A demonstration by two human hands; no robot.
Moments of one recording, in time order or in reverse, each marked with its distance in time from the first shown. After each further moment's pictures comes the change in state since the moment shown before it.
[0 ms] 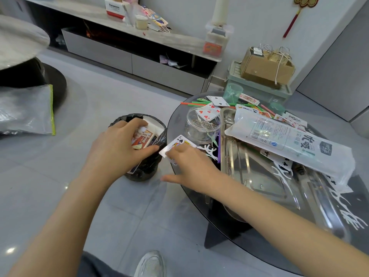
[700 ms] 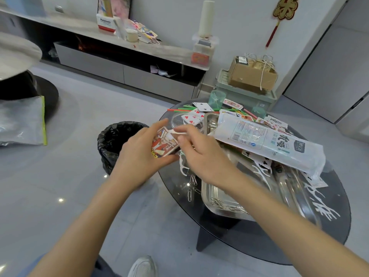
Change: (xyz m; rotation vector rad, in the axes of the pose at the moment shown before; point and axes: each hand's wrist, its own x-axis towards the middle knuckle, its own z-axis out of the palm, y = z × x) left_hand -0.009 0.055 0.030 -0.304 0.030 0.180; right_hand -0.050 0.003 -0.068 0.638 0.306 0.174
